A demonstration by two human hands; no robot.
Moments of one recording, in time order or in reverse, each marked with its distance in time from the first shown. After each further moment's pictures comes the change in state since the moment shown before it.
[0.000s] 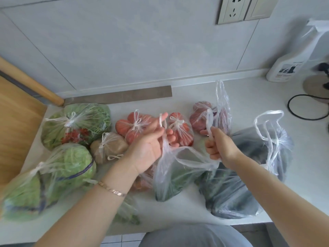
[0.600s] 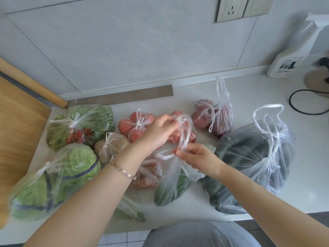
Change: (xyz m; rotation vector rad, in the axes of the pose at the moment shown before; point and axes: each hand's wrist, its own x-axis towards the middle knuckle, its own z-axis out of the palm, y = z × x) left_hand 0.016 0.006 0.016 0.897 0.140 0.053; right_hand -0.035 0.019 0.046 -0.259 -0.334 -0.292
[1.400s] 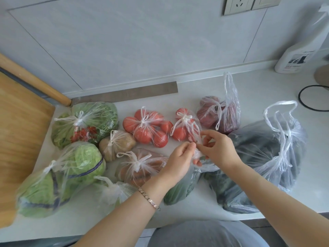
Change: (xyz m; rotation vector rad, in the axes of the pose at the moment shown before) left_hand -0.027 -0.051 0.051 -0.123 -0.030 -0.010; right_hand 0.014 0.023 -0.019 -0.344 0.501 -0.043
